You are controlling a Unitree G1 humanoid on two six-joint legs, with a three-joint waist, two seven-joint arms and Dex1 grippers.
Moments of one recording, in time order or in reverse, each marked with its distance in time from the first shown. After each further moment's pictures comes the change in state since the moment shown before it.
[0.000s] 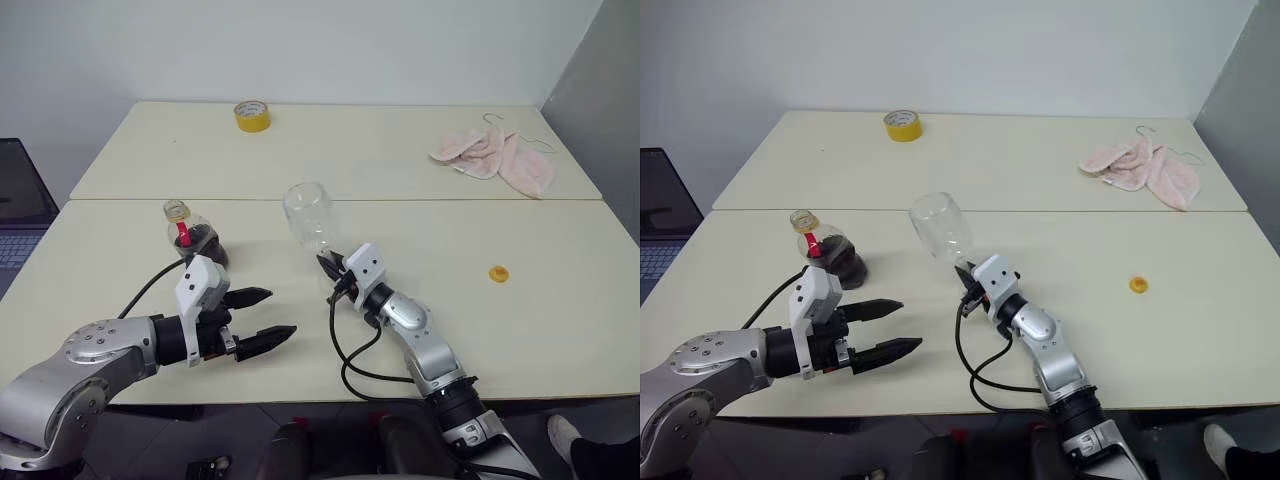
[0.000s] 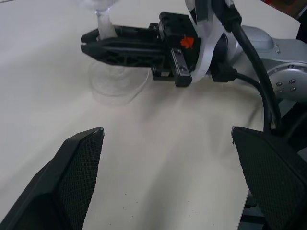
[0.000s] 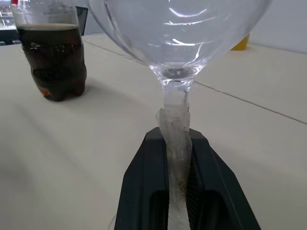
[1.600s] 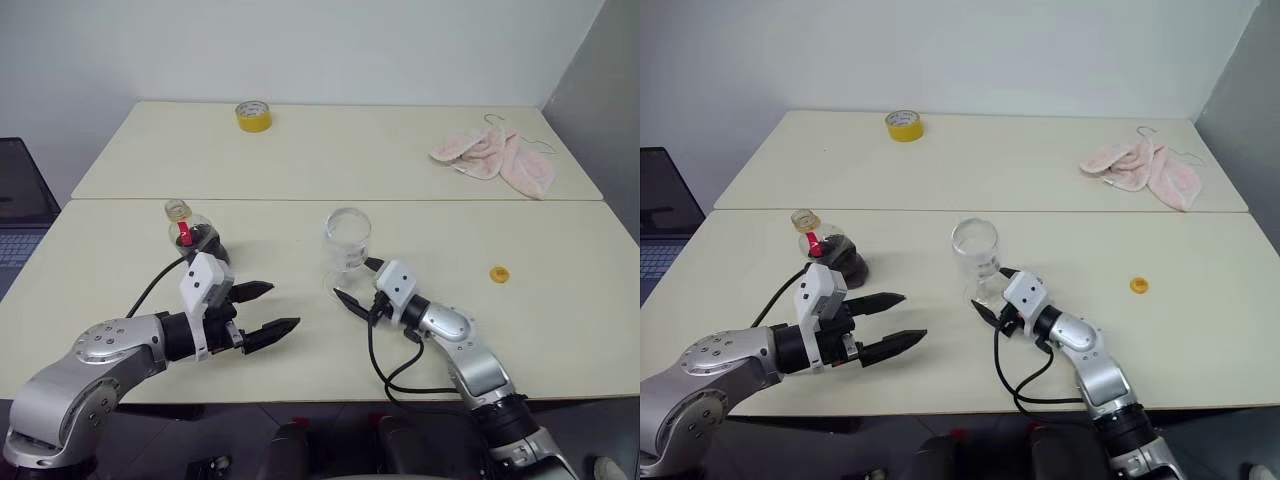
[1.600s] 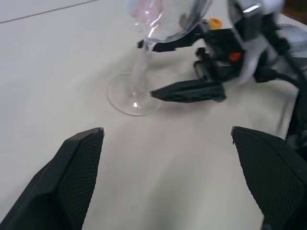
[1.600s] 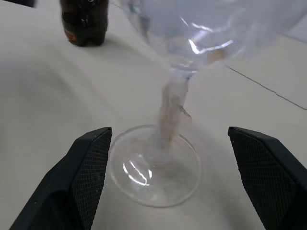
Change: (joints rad) left arm -0.016 -0.072 -0.021 0.015 0.055 -0.058 0.084; right arm 0.134 -0.312 0.013 -0.318 0.052 0.124 0.194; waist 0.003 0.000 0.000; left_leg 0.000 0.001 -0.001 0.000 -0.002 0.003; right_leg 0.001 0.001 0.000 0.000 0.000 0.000
